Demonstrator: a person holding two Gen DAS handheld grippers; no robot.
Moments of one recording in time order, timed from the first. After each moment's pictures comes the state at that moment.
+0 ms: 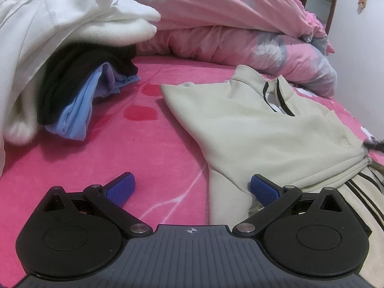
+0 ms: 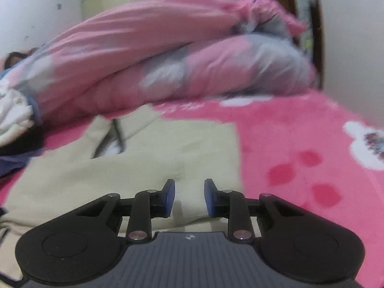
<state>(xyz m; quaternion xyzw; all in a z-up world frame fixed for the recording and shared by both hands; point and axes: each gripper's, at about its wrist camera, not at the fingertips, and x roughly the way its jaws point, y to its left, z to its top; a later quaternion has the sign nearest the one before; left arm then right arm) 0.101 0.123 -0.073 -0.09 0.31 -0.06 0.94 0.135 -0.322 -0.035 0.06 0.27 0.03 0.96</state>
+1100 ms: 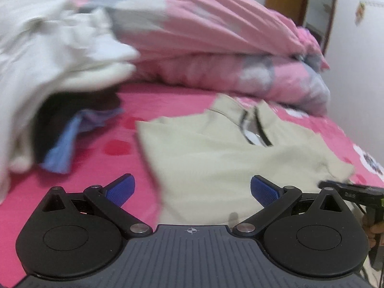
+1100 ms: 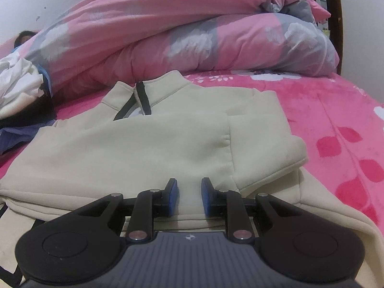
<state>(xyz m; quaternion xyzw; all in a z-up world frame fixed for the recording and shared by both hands) 0.102 0.065 -0.019 -0.09 0.29 -0.05 0.95 0.142 -0.269 -0.068 0.04 0.30 0.09 0.95</state>
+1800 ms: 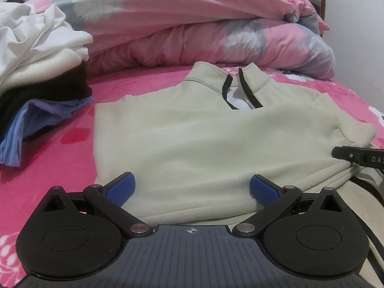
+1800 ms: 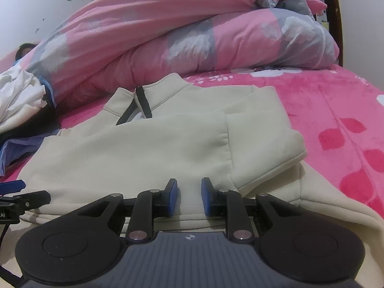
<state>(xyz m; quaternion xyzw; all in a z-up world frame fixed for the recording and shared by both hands) 0.119 -0.004 -0.065 -0.01 0.30 -0.02 0.95 0.143 -0.278 -0.069 0.07 0.30 0.11 0.95</state>
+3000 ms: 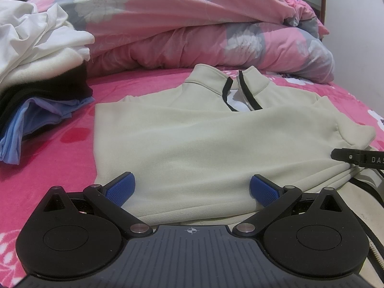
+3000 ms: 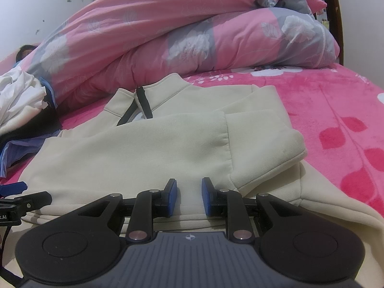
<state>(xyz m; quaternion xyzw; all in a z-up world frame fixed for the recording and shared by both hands) 0.118 -0.002 -0.067 -0.02 0.29 -0.02 0.96 0.142 -0.280 -0.070 0.07 0.30 0.11 0.94</state>
